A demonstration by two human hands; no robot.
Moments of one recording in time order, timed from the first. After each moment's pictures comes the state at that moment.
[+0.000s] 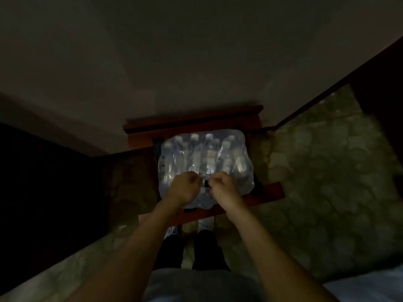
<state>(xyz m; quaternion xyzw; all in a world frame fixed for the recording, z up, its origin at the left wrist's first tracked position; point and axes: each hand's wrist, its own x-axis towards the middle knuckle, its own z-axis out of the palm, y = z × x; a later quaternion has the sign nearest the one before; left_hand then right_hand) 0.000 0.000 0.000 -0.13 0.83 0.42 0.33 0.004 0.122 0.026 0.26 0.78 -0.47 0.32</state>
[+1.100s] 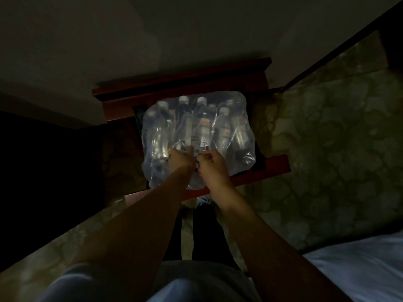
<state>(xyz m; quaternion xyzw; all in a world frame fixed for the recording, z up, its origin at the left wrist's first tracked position) -0.019 0.058 -0.125 -0.47 0.70 0.49 0.21 -0.005 0.125 -0.051 0.37 0.71 -0.52 0.30</state>
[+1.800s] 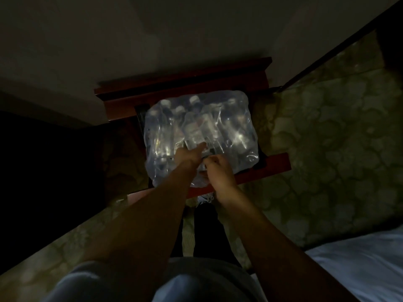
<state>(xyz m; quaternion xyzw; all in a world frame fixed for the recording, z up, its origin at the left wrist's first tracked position) -0.027 0.060 -0.112 -0.48 0.67 0.51 0.26 0.005 0.133 -0.049 0.38 0.70 -0.52 0.31</state>
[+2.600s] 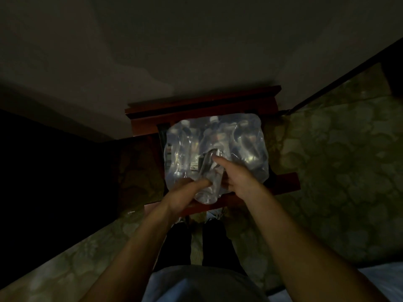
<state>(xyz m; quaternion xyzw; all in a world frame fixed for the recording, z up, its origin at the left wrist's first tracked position) 0.024 -0.015 -0.005 -0.34 0.58 0.61 0.41 -0.031 0.136 -0.023 0.39 0.60 -0.57 0.39</state>
